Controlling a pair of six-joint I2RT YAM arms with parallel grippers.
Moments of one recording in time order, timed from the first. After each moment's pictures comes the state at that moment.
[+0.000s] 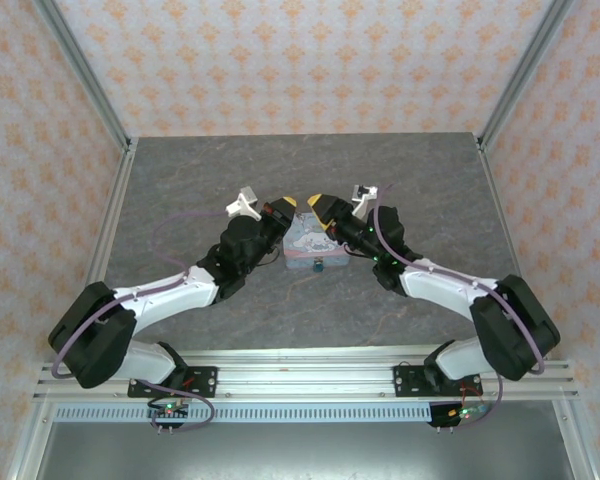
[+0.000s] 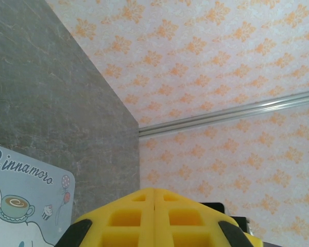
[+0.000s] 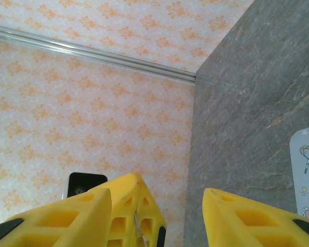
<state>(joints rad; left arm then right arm) -0.67 1.38 0.69 0.59 -0.22 -1.31 0.60 1.41 0.67 0.69 -0.26 1.30</state>
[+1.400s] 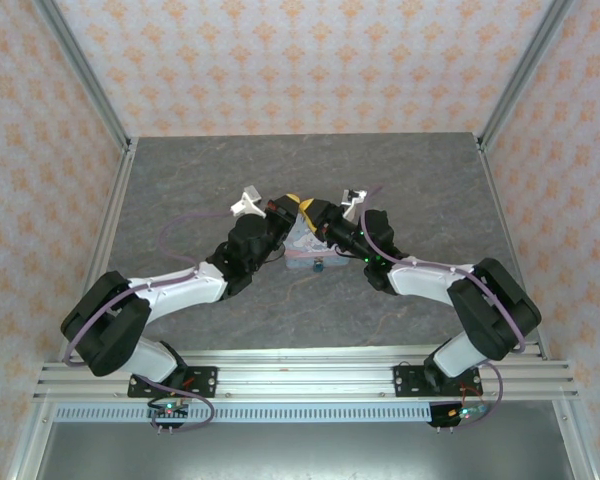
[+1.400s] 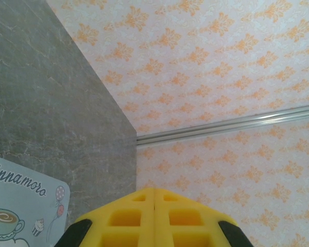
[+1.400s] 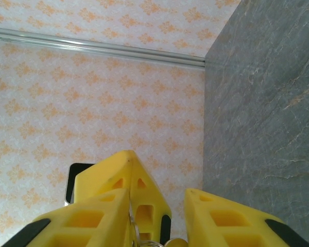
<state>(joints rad) -0.68 1.46 0.72 0.65 -0.26 -1.34 0.63 1.53 0.67 0.84 -0.29 1.40</state>
